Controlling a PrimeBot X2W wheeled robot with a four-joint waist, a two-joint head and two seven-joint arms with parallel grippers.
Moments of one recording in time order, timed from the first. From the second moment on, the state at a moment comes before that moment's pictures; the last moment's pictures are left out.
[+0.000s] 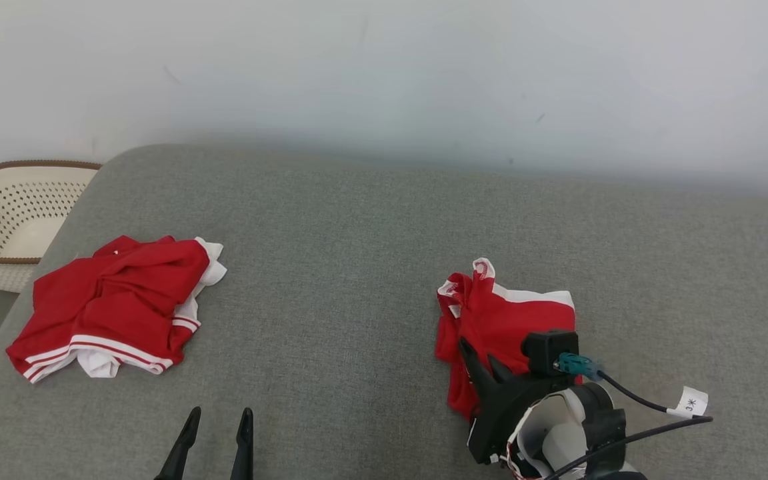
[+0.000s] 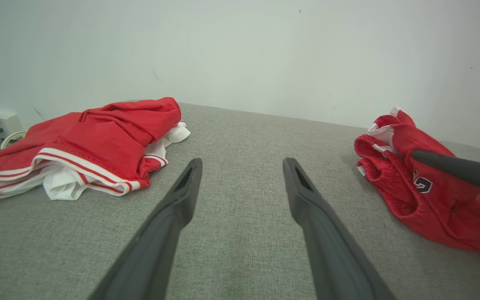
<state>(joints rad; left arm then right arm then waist) 0.00 0.05 -0.11 0.06 -0.14 0.01 -0.26 -0.52 -0.06 0.61 0.81 0.50 0.13 -0.18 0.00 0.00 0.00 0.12</state>
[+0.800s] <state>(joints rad) 0.02 0.05 -0.10 0.05 -0.15 0.03 -0.26 -0.46 -0.24 0.37 0.45 0.52 0.13 -0.26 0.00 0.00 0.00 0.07</state>
